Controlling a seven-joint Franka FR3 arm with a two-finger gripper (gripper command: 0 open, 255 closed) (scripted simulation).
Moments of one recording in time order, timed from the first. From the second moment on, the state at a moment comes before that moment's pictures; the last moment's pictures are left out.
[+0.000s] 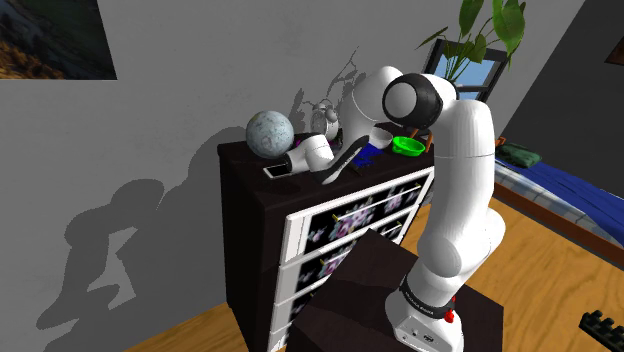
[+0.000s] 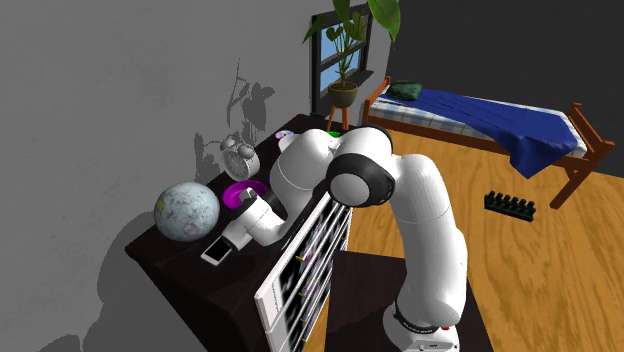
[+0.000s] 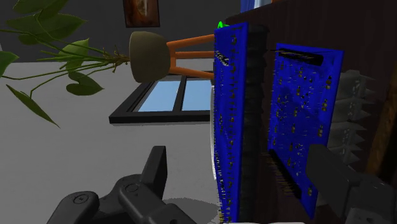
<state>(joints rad) -0.33 0.48 0.12 -2.05 -1.53 1.50 0.96</state>
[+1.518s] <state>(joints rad) -0.34 0.37 0.13 -2.07 -1.52 1.50 0.88</state>
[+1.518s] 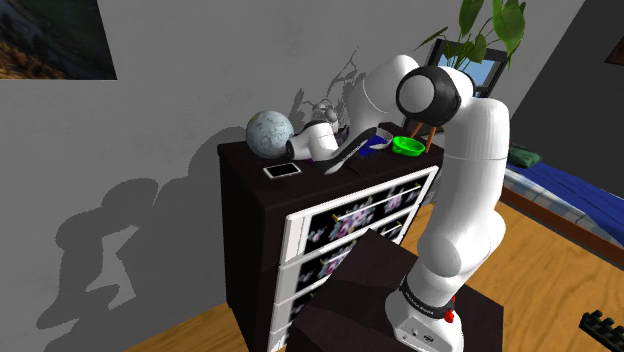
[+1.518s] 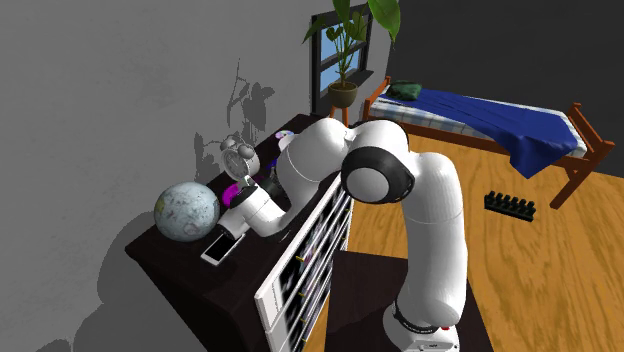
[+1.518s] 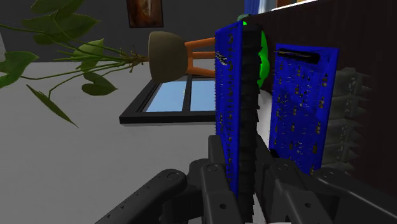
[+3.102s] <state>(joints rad) -0.18 0.46 0.21 -1.70 -1.46 1.28 0.62</state>
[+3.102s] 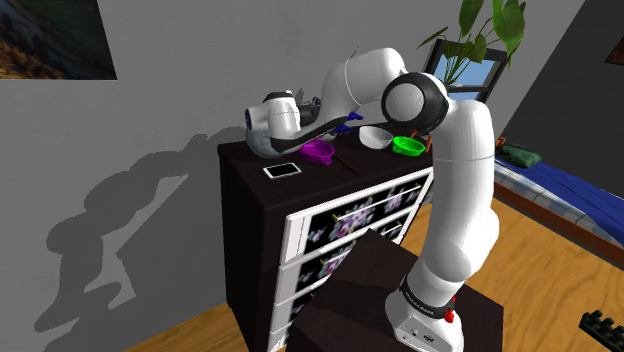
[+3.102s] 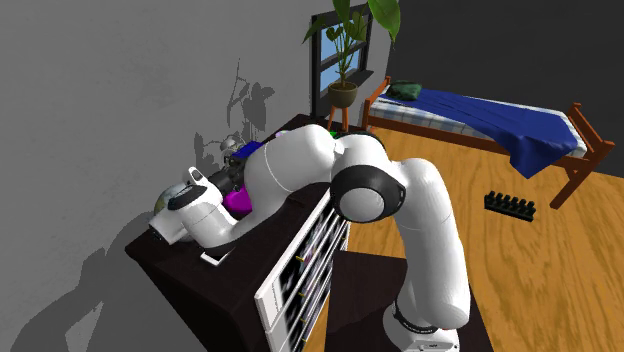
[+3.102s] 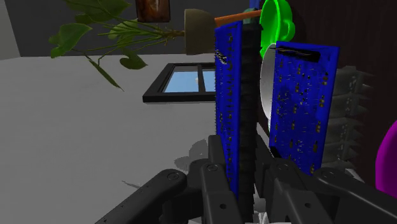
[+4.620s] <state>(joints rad) -0.14 0.64 0.23 -1.57 -1.45 1.23 0.74</state>
